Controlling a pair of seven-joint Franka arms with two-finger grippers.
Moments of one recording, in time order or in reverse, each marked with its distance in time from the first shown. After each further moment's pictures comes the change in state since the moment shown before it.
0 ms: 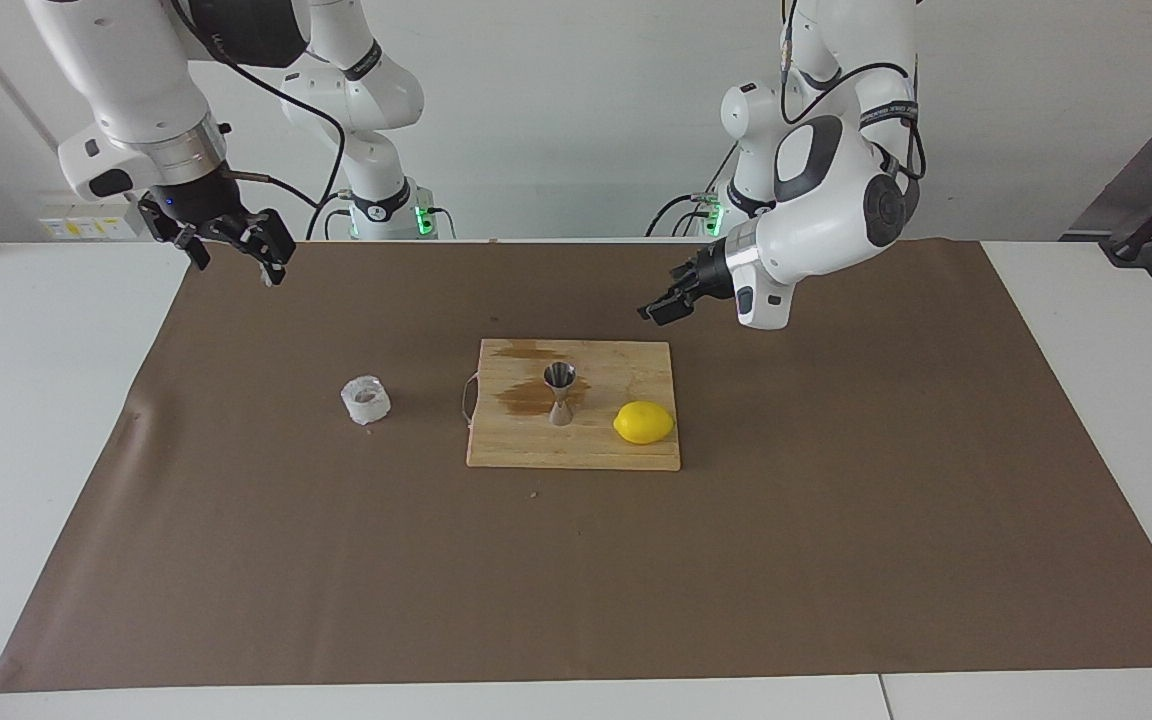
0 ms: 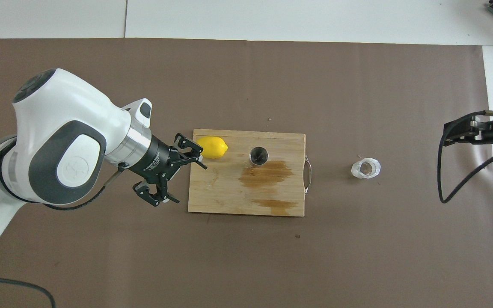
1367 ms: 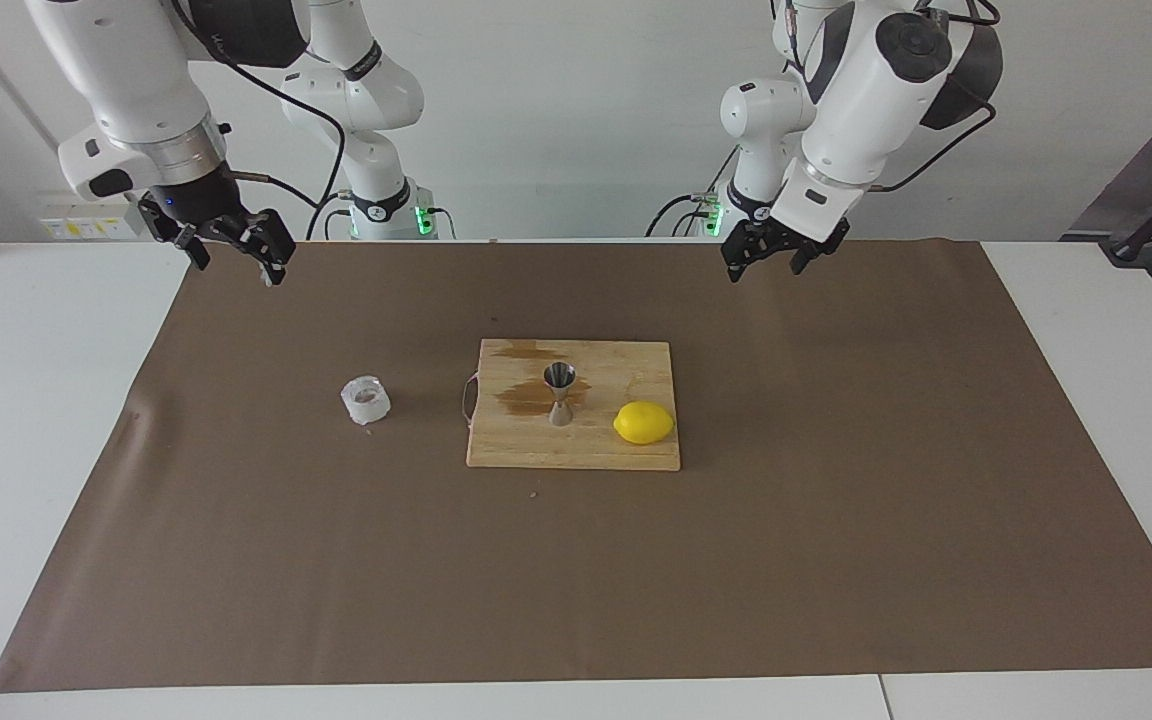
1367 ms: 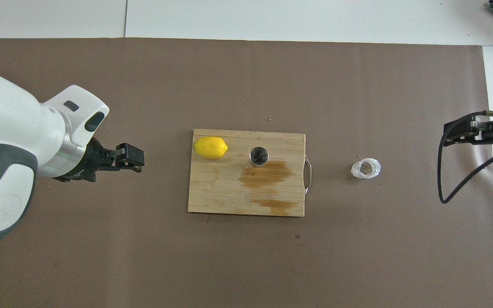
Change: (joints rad) left arm -0.090 -0.205 0.216 0.028 0.321 -0.089 0.700; right arm 0.000 0.000 0.000 0.000 0.000 0.000 0.000
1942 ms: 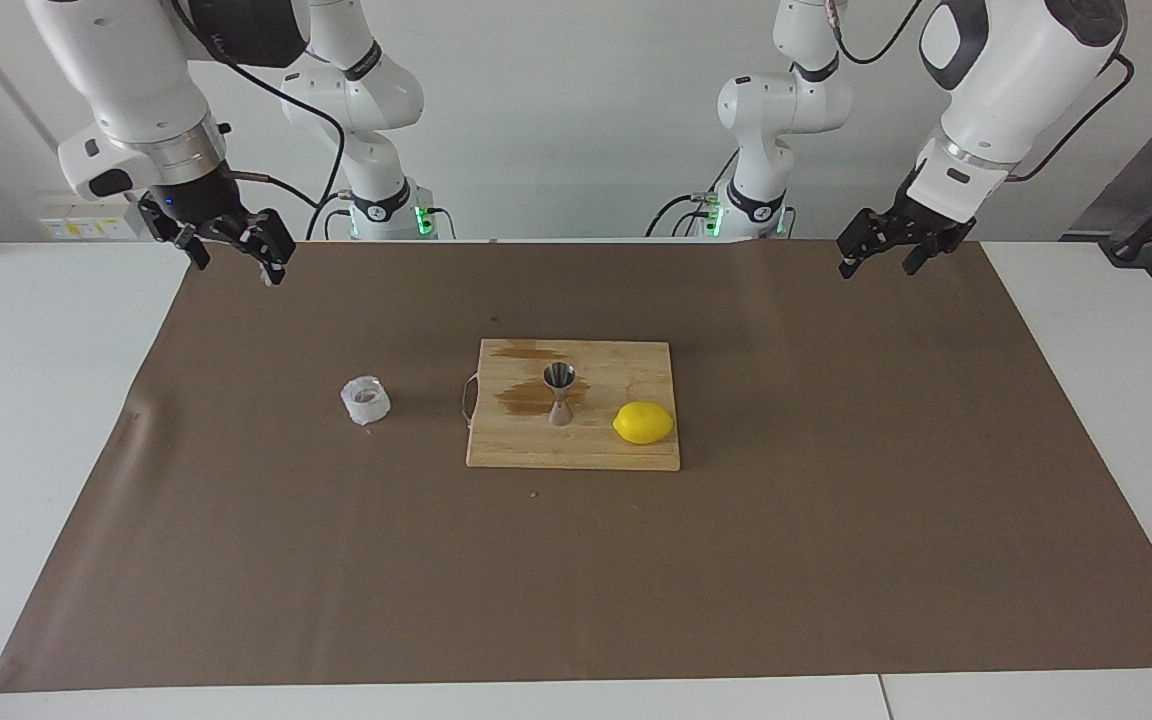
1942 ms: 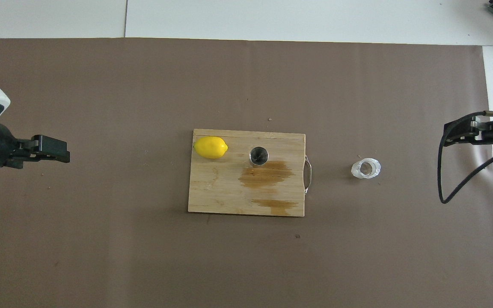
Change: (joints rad) left arm -0.184 -0.026 0.368 0.024 0.090 -0.023 0.251; right arm 0.000 0.000 0.000 0.000 0.000 0.000 0.000
